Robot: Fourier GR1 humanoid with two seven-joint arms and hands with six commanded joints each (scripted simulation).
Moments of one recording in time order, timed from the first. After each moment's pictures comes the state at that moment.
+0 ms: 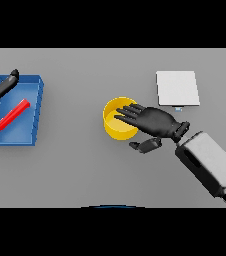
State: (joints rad) left arm -0.62 0.89 -0.68 -1.11 0.47 0.32 0.36; right arm -0.48 -0.44 0.58 -1.44 0.82 0.35 -0.23
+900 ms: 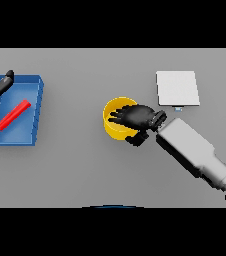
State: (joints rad) left arm -0.59 0.91 -0.65 -1.13 0.50 0.31 0.32; right arm -0.71 -0.33 0.71 -1.12 0.91 0.49 -0.18
